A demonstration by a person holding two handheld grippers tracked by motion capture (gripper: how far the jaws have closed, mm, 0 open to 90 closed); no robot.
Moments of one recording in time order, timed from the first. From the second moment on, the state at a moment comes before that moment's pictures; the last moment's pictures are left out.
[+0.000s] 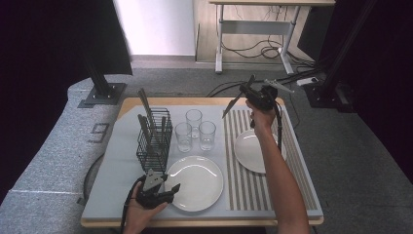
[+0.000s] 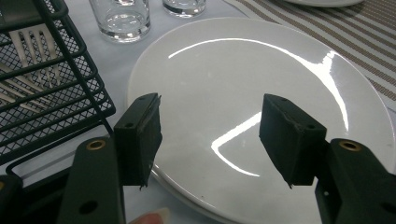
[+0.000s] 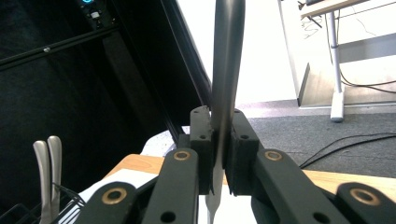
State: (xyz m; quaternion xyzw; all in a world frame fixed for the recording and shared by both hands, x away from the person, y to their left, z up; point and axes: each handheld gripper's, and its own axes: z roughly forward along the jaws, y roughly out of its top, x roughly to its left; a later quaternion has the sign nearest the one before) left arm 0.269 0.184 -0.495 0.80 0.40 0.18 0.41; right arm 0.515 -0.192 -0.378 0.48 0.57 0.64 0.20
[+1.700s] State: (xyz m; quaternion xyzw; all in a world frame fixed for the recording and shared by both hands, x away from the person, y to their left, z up) left arm 0.267 0.182 -0.495 0.79 0.40 0.19 0.42; right arm 0.531 -0.214 -0.401 0.50 0.57 0.61 0.22
